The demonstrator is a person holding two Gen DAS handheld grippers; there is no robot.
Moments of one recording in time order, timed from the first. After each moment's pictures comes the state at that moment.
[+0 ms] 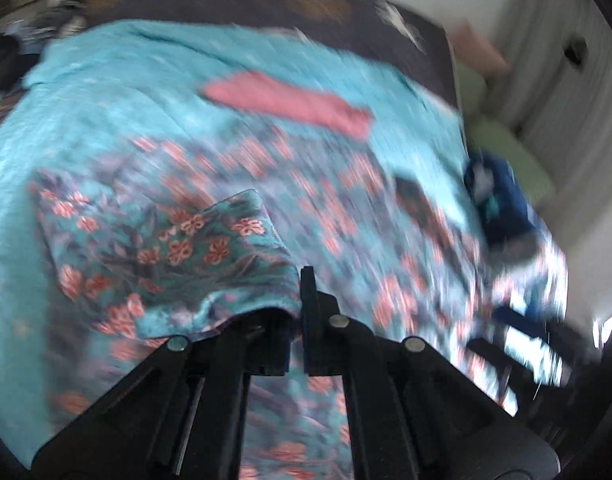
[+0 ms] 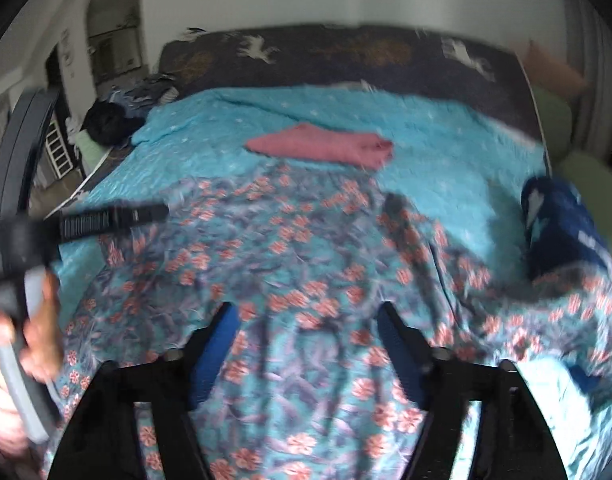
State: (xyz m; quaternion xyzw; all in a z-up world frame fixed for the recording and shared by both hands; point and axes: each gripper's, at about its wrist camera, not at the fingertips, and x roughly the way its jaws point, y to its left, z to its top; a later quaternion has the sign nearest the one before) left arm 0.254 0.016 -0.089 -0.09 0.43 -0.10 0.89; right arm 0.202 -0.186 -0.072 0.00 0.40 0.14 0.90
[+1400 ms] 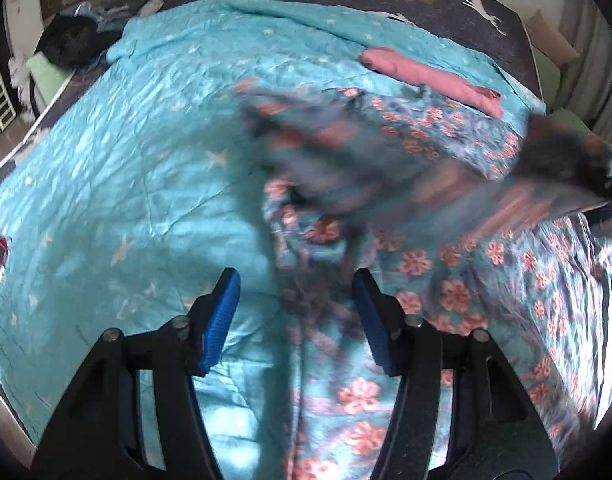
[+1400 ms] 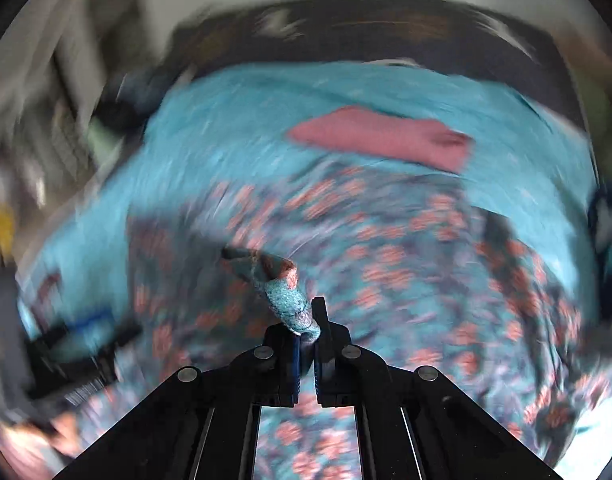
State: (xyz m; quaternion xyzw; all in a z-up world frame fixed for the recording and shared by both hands) left arm 0.219 0.158 -0.120 -0.07 0.45 0.04 0.89; right arm 0.278 -0.138 -0.060 0.08 0.40 0.14 0.90
